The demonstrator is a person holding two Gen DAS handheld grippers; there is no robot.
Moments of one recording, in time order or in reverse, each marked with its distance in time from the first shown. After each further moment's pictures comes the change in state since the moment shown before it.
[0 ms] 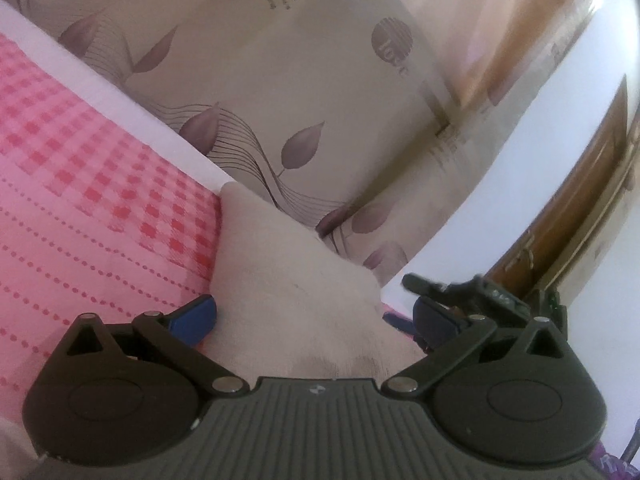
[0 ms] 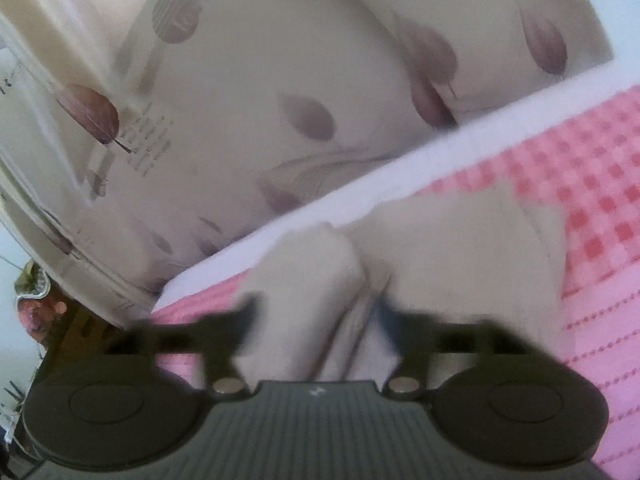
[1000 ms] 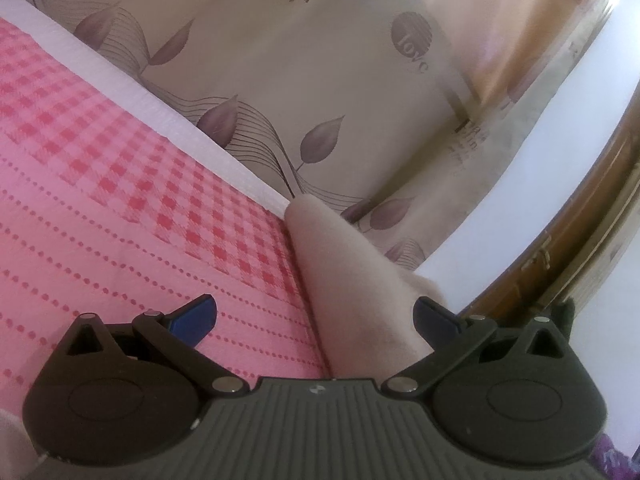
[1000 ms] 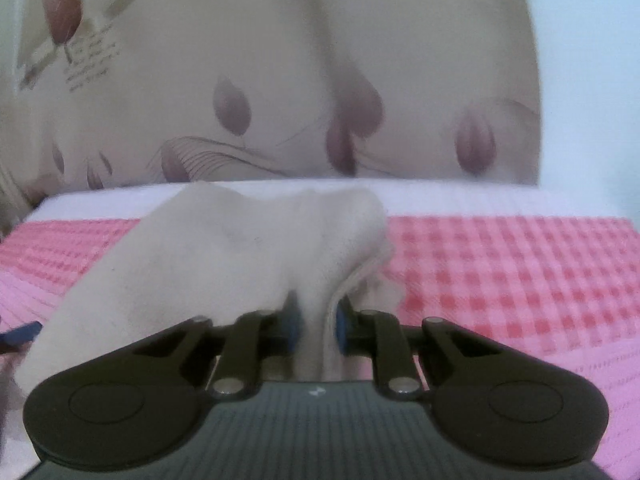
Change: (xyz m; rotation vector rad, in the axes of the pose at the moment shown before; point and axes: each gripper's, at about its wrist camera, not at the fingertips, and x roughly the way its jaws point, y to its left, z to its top) left arm 0.004 0.004 0.000 -0.023 0.012 0.055; right arm -0.034 0.001 0.024 -0.381 0.009 -0.386
